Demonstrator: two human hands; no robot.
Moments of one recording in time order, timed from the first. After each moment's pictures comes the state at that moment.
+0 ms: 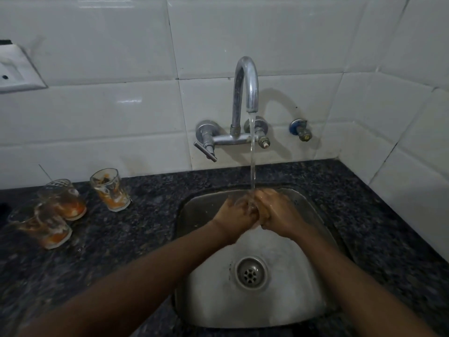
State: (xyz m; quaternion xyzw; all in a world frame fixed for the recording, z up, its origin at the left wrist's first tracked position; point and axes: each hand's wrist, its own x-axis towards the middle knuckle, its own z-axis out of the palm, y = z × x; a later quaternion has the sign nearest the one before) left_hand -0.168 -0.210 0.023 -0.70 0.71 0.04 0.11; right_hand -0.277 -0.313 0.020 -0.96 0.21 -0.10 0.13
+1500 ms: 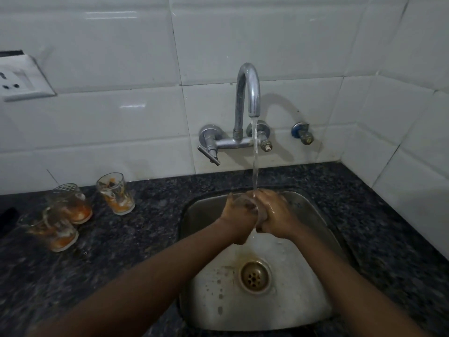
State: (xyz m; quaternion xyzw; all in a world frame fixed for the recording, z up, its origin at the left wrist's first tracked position) left_hand -0.173 -0.214 0.042 -0.73 0.67 0.06 0.12; right_hand -0.265 -0.309 0.015 -0.94 0.22 -0.14 0.21
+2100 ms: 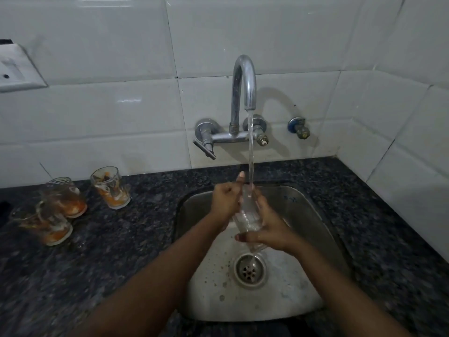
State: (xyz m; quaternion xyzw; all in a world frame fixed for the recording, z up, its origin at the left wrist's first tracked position) left_hand -0.166 -0.222 0.032 -0.68 0.26 0.23 -0.64; right_hand -0.289 -0.277 0.013 -0.81 0.21 -0.11 0.54
